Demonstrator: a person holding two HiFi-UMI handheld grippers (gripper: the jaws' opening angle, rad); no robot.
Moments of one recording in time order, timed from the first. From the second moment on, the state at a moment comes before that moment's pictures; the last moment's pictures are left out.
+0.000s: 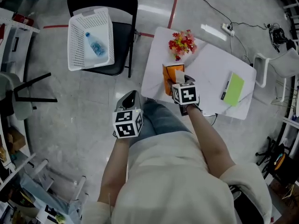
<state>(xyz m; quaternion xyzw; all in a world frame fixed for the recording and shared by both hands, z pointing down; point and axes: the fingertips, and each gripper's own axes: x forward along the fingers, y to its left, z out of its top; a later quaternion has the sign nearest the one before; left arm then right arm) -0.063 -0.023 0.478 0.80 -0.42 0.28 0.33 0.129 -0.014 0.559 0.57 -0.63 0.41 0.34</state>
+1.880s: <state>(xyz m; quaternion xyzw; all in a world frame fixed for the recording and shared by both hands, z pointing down) -0.112 -0.086 0.420 0.78 -0.51 0.24 0.29 0.046 -0.093 0.453 0.47 -0.76 0.30 0.33</state>
